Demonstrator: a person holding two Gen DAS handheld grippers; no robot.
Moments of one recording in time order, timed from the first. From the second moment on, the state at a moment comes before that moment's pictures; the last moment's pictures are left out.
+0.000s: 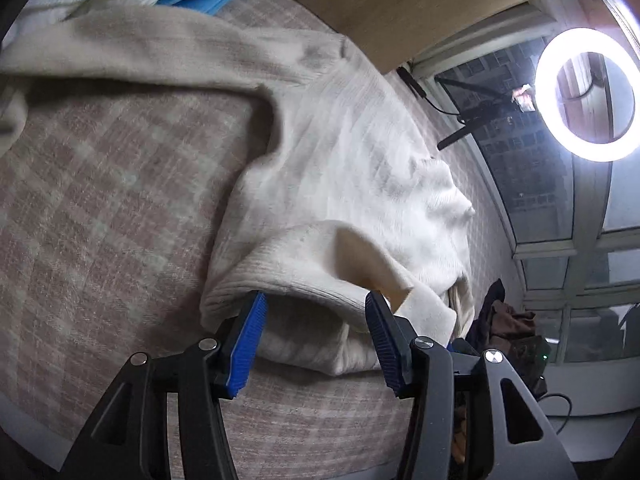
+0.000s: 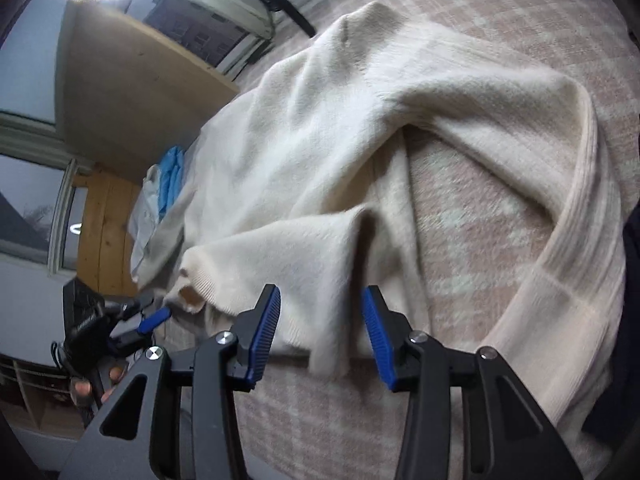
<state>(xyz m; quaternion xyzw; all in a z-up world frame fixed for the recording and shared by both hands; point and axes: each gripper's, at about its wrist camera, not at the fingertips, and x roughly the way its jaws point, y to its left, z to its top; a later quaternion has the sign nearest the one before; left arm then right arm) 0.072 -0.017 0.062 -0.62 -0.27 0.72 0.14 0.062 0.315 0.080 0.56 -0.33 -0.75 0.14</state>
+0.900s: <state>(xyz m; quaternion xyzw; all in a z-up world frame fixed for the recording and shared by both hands) 0.073 -0.046 0.086 -0.60 -0.24 0.72 0.24 0.081 0.298 0.079 0.54 -0.35 -0.75 0.15</state>
